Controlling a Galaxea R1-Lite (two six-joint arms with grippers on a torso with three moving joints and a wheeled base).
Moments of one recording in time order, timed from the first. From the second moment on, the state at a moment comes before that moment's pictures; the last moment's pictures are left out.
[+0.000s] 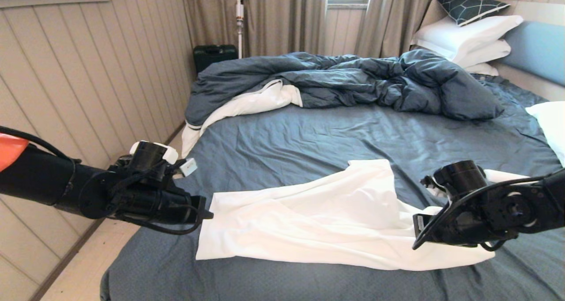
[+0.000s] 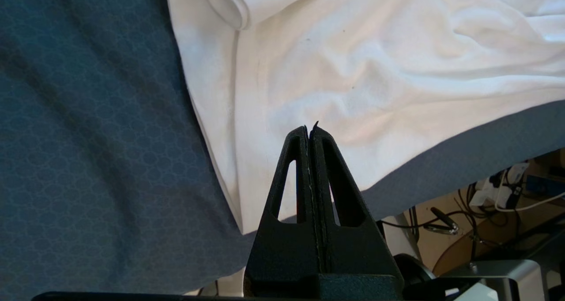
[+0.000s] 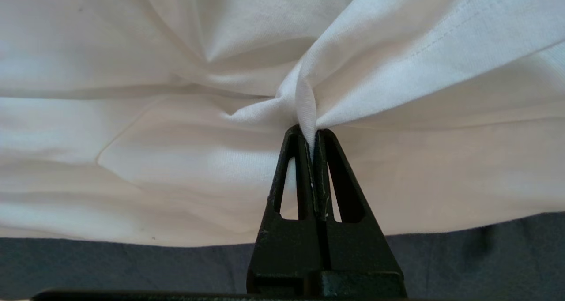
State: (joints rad) left arm -0.30 1.89 -0.94 -0.07 -0.36 -0.19; right arm 0.07 1.82 -0.79 -0.03 -0.07 0.23
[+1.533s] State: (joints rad) left arm -0.32 1.73 -0.85 -0.07 -0.36 -0.19; right arm 0.10 0.82 -0.33 0.60 -0.06 0.22
